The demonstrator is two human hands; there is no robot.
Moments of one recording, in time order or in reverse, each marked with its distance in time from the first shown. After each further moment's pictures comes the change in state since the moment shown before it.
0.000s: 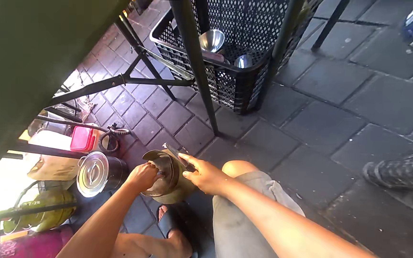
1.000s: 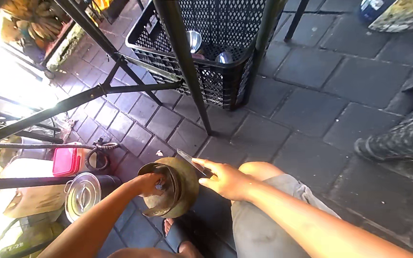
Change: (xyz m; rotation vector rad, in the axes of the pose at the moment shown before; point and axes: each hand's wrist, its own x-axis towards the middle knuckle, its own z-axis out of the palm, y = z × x) left_hand 0.060 -0.029 0.000 -0.296 -0.369 0.198; right_hand -0.014 0.020 -0.017 -0.114 0.083 0.125
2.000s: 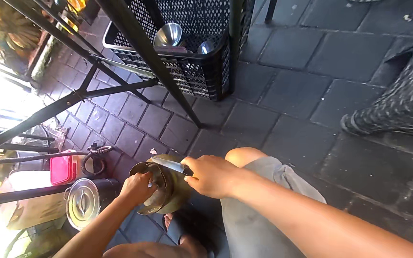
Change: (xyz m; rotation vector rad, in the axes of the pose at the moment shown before) left_hand -0.036 0.049 0.007 0.197 0.258 -0.333; right_hand -0.022 -0.042 -0.009 -0.383 0.021 -0.025
